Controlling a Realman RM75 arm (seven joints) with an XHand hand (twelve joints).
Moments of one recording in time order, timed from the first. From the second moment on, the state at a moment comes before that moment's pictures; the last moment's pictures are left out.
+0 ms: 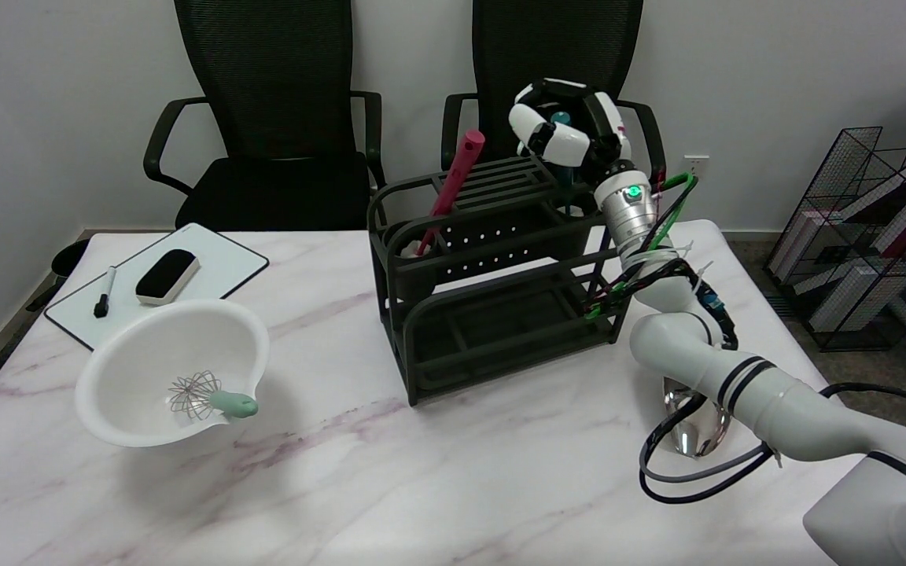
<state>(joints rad) 0.48 -1.12 -2.00 0.98 0.90 0.66 1.16</state>
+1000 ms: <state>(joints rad) 0.48 -1.12 -1.99 0.96 0.93 0.66 1.16</state>
